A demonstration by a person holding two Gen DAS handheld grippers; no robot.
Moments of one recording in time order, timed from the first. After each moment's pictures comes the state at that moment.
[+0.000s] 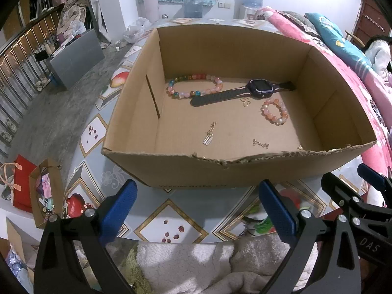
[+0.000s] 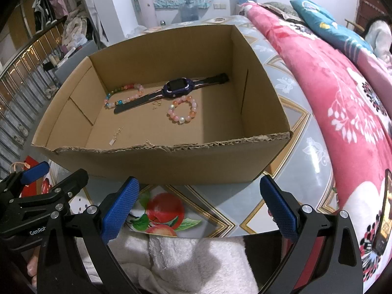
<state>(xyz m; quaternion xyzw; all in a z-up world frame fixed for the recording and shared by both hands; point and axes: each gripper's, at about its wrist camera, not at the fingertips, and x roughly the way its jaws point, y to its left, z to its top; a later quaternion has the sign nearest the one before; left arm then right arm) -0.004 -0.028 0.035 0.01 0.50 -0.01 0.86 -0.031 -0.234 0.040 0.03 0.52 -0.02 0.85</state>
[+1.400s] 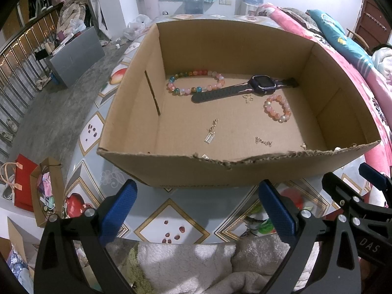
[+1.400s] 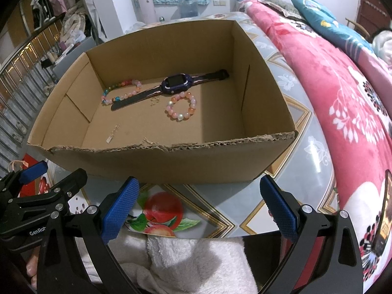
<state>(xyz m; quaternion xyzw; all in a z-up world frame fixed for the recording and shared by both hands) -0.005 -0.026 0.031 0.01 0.51 -0.01 0.86 -0.029 -0.236 0.034 0.03 0.53 -0.02 0.85</state>
